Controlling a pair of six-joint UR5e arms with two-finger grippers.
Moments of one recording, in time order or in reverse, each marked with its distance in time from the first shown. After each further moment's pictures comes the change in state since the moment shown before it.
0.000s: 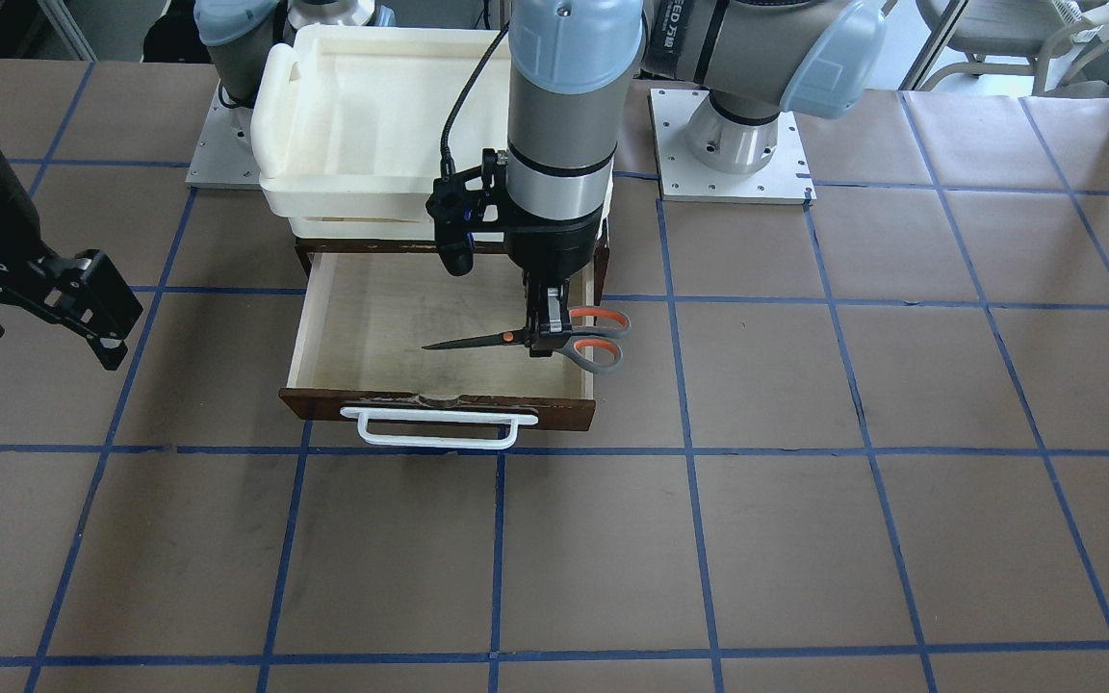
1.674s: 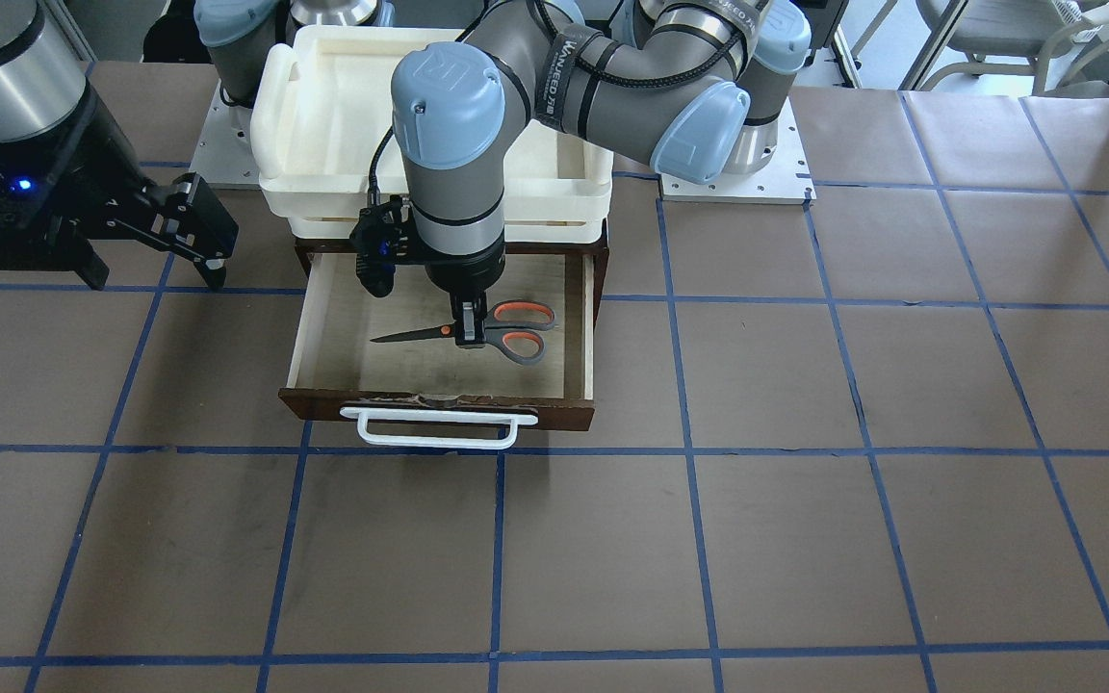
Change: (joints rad) left arm -0.124 -0.109 -0.008 -0.022 -0.008 -0.106; right arm 0.062 -0.046 0.013 0.184 0.068 -0.030
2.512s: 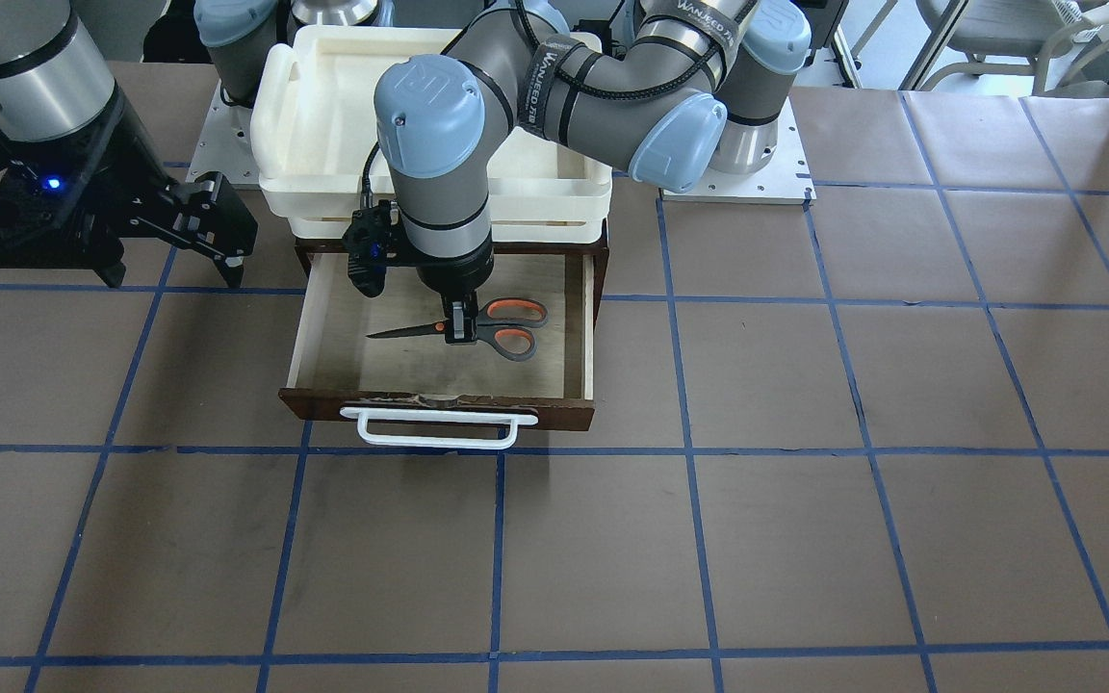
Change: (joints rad) left arm -0.021 -0.015 -0.010 0.000 0.004 -0.005; right arm 0.023 0.001 0.002 -0.001 -0.011 0.008
